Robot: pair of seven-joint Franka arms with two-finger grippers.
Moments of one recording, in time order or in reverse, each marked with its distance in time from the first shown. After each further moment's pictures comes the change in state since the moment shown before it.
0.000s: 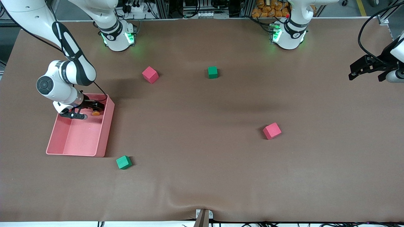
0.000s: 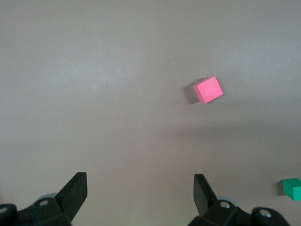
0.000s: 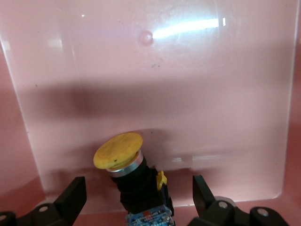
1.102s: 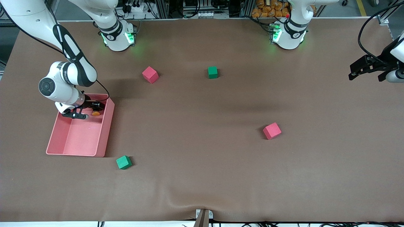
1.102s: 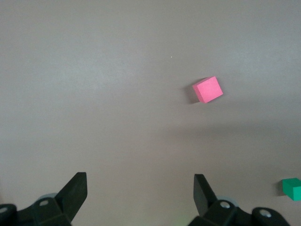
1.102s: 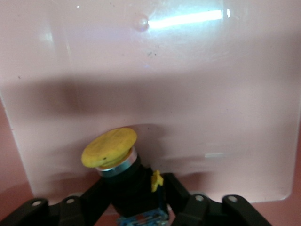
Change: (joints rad) left arm 0.000 0.000 0.000 0.000 0.000 0.000 0.000; right arm -0.006 0.024 -0.001 0.000 0.000 0.008 -0.001
